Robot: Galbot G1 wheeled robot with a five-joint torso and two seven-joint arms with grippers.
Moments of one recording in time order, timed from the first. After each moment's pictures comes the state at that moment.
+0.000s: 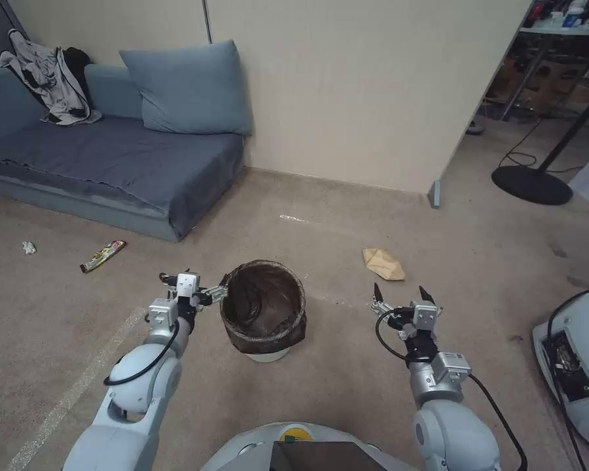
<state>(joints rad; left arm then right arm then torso) 1.44 -1.28 -0.50 -2.15 -0.24 0.54 -0.08 -1.72 1.61 0.63 2.24 0.02 -0.11 0.00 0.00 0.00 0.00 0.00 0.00</state>
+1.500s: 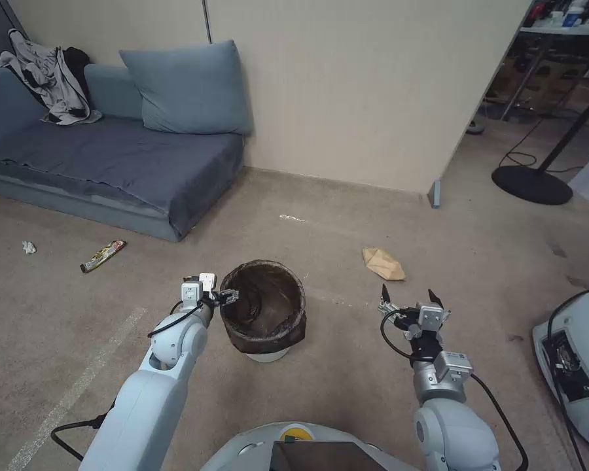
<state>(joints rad) 1.22 -1.27 -0.39 -1.91 -0.42 0.74 -0.27 -1.71 1.61 0.64 2.22 0.01 -0.10 0.04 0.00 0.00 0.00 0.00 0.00</state>
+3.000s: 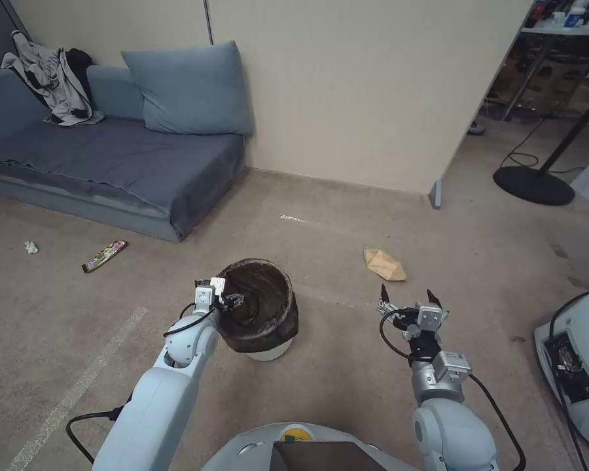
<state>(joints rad) 1.20 -1.29 -0.34 -1.81 -0.33 0.73 -0.21 -1.71 1.61 0.64 2.21 0.02 -0.09 0.05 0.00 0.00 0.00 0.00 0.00</state>
